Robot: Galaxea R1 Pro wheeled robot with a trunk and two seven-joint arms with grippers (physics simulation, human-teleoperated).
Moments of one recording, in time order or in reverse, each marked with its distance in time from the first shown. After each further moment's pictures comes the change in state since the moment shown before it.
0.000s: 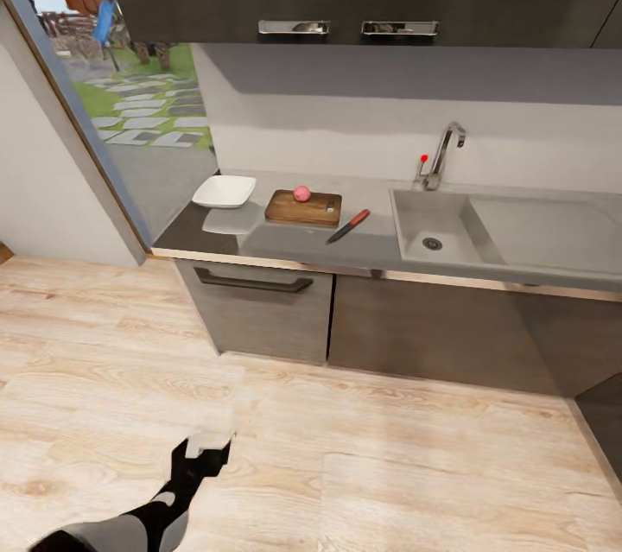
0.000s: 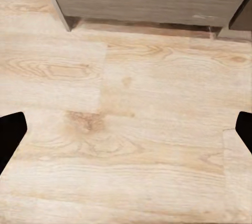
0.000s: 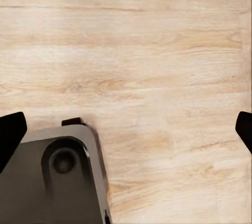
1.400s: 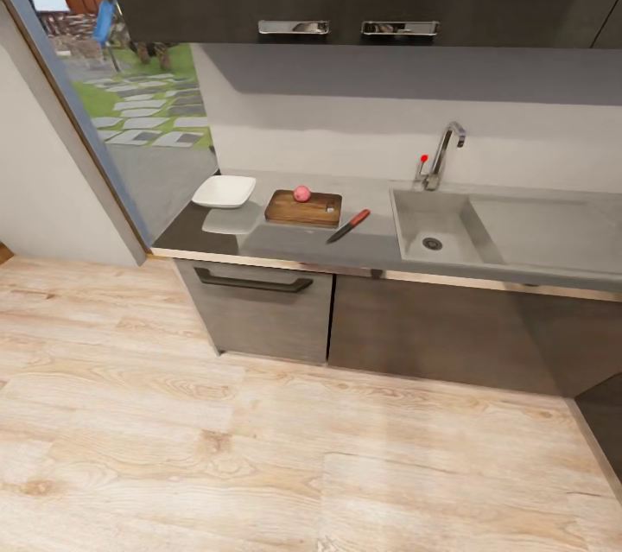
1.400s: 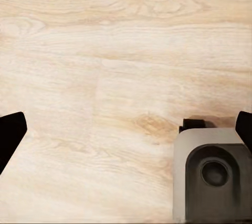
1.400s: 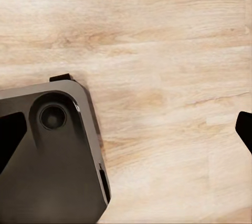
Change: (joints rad) left arm 0.396 0.085 0.002 0.002 0.004 -0.089 0.120; right arm -0.121 -0.023 -0.017 0.276 -0.003 0.022 -0.048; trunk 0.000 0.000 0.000
